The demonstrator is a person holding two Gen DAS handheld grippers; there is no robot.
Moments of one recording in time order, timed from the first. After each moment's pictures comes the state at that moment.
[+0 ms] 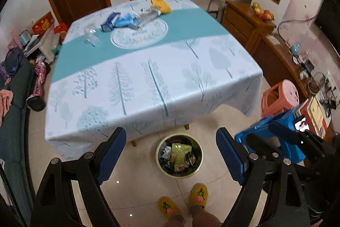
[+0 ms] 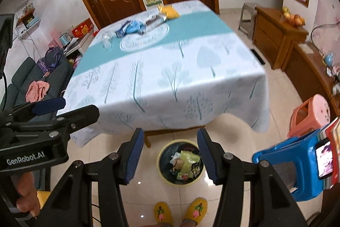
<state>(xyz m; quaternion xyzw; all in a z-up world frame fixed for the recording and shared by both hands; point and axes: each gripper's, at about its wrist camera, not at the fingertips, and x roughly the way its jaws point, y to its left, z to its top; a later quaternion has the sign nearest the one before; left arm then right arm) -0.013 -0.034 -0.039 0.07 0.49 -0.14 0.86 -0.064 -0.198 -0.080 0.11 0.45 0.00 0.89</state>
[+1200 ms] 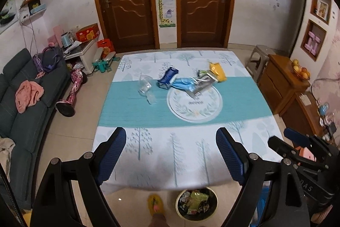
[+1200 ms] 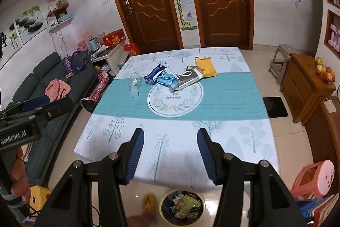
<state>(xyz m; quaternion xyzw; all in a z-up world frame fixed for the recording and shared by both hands) 0.094 0.040 0.069 0.01 0.39 0.00 0.92 0.088 -0.186 0.013 0.06 0.38 0.11 0.92</state>
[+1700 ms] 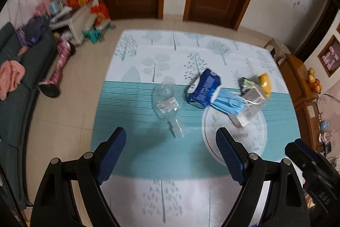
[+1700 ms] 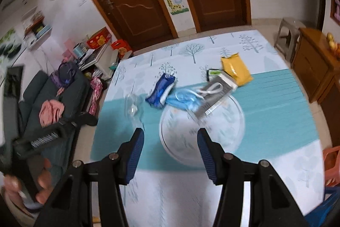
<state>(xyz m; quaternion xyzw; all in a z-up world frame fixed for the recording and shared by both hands) 0.349 0.147 -0.028 -0.05 0.51 -0.03 0.86 0.291 -0.107 -0.025 0.14 0.44 0.07 0.88</state>
